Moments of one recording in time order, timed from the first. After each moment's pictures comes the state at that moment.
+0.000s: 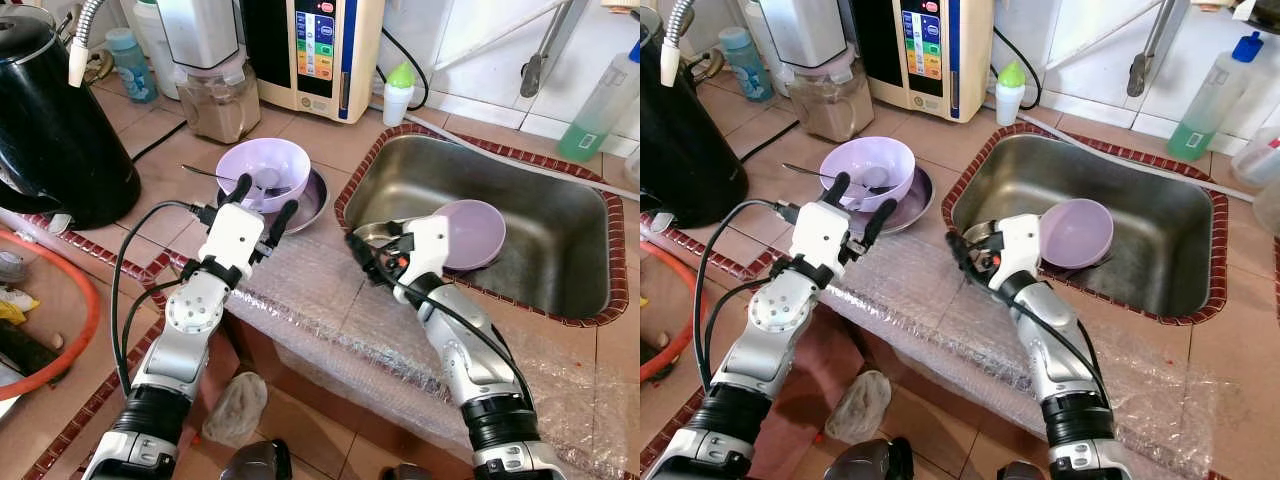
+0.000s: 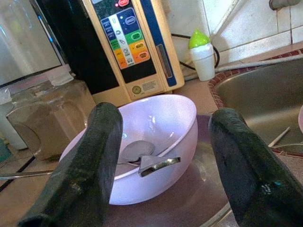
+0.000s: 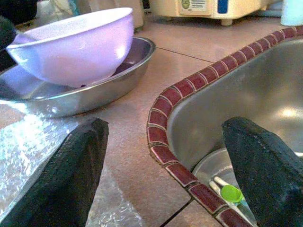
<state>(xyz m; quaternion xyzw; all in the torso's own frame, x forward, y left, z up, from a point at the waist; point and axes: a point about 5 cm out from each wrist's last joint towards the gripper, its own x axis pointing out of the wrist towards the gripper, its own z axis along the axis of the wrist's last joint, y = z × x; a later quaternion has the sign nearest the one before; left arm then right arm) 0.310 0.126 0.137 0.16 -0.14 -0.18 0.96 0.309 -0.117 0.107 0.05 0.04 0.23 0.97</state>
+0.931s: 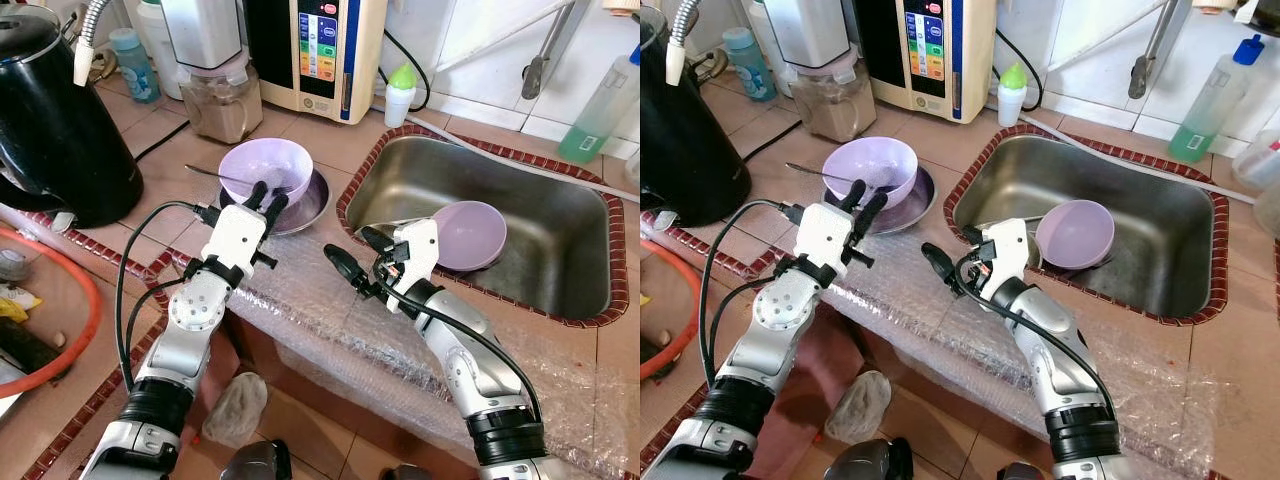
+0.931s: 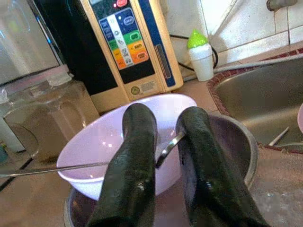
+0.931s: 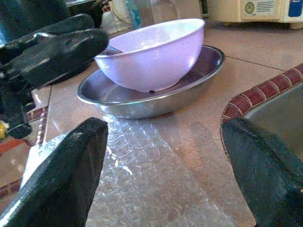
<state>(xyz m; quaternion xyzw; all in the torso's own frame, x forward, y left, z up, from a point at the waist) 0.317 0.125 0.134 0.16 -0.14 -0.19 0.96 0.293 -0.105 0.116 0.09 0.03 0.33 0.94</state>
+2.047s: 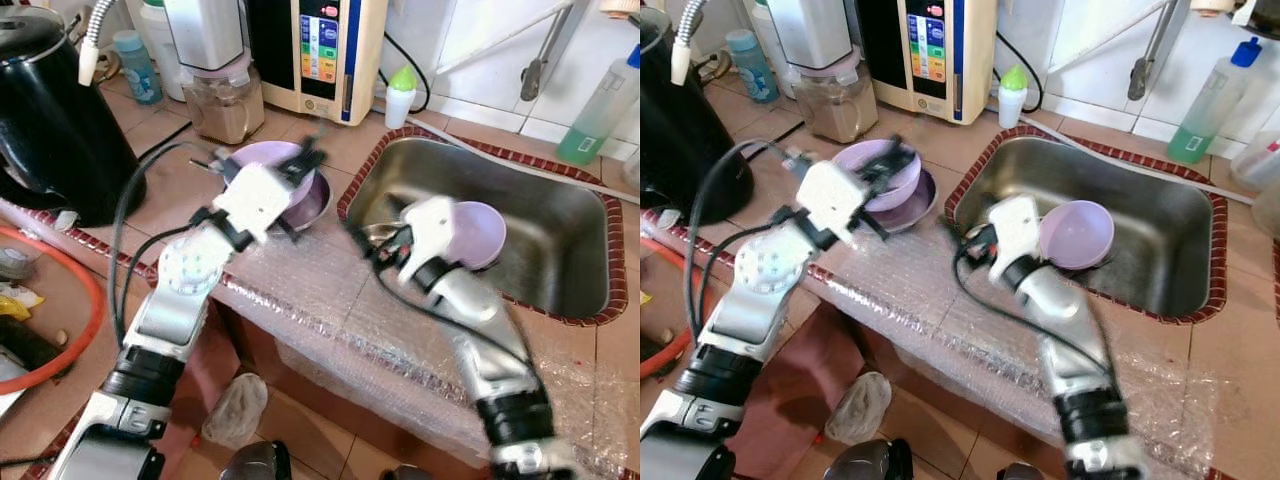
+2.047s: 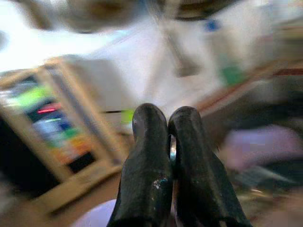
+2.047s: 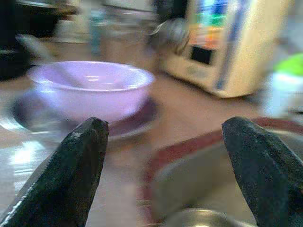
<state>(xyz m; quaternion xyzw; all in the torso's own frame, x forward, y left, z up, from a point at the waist) 0.311 0.091 0.205 0.20 -0.22 -0.38 0.87 0.315 -0.132 0.145 -0.07 -0.07 0.23 0.97</state>
